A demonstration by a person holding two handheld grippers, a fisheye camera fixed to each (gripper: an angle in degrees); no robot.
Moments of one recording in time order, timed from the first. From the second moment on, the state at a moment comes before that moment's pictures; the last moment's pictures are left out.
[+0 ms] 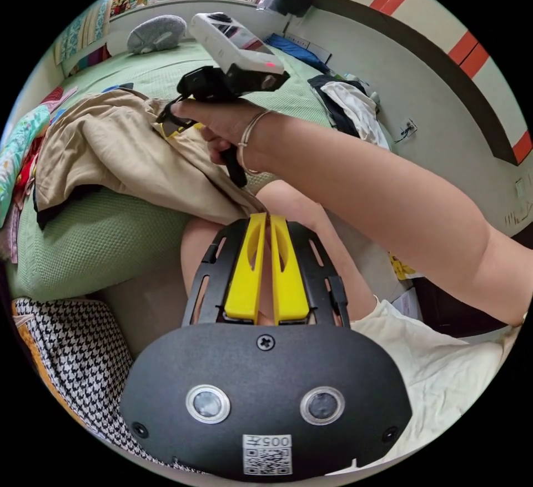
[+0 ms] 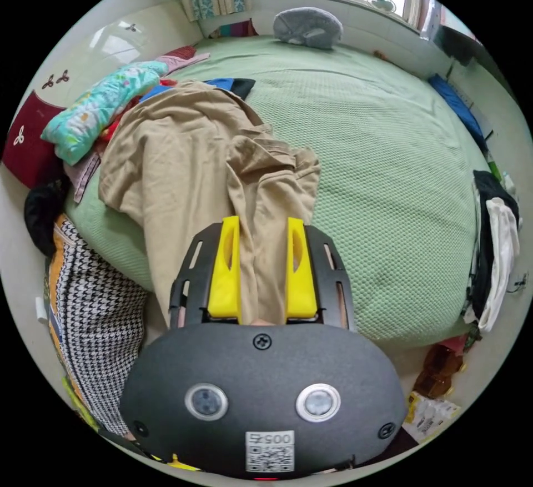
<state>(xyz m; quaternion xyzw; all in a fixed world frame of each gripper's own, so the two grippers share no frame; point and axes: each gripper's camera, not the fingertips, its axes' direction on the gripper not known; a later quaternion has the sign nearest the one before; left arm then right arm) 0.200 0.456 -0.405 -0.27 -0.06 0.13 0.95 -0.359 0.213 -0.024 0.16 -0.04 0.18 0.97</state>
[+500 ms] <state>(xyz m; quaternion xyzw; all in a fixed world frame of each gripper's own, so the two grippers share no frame) 0.222 0.433 -0.379 -0.27 -0.03 0.14 0.95 -0.302 0.228 -0.055 0.19 -0.03 0.22 0.96</state>
